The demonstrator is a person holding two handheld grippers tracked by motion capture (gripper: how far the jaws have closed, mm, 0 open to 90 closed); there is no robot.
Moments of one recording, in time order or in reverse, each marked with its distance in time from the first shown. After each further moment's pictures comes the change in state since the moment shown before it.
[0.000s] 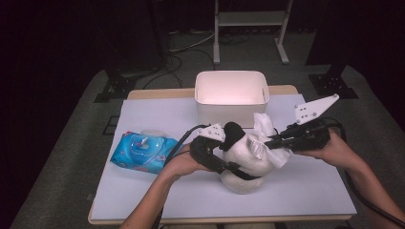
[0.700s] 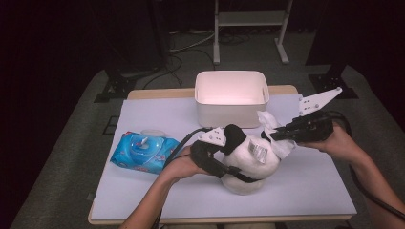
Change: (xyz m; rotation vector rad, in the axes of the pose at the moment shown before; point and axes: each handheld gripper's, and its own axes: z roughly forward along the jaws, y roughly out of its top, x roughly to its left) left arm -0.009 0.000 0.001 0.009 -0.004 0.048; right arm -0.024 -0.003 -0.009 0.036 -0.081 0.038
